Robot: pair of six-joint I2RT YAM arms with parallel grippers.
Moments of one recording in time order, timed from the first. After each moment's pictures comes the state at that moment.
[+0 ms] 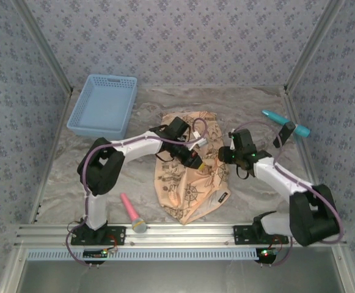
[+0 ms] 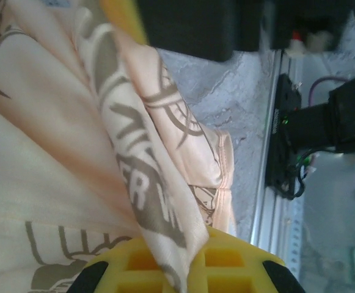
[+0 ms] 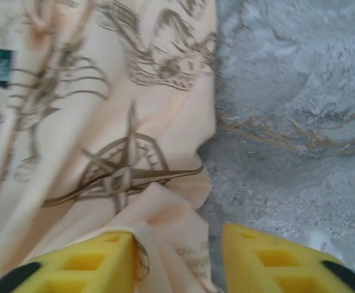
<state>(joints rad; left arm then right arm) -0.76 1.95 1.37 -0.46 0.86 -0.08 0.34 1.23 0.67 -0.29 -0.03 0.35</state>
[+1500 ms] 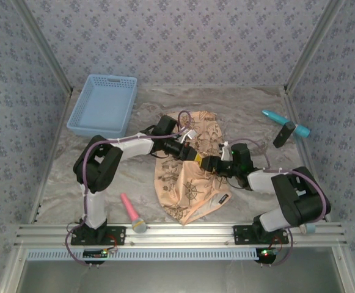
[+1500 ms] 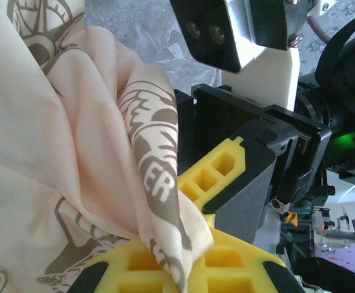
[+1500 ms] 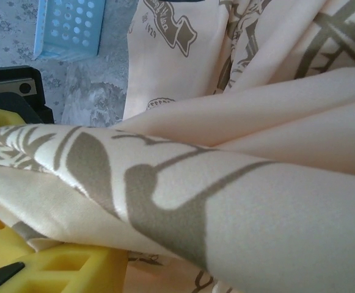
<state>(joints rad) -0.67 1.95 1.23 -0.13 1.01 -0.48 0.34 1.47 0.38 0.48 -0.66 0.74</state>
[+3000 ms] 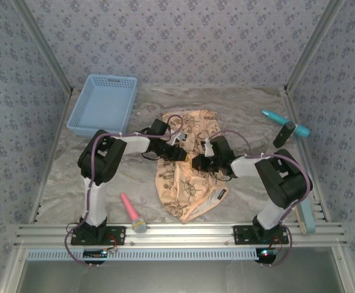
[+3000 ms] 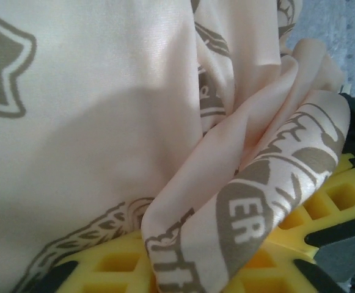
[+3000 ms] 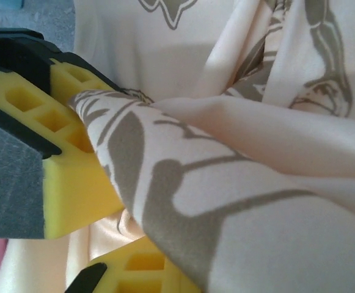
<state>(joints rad) -0.57 2.06 1.20 -0.19 0.81 -0.36 0.50 1.66 0.64 0.22 -0.47 0.58</state>
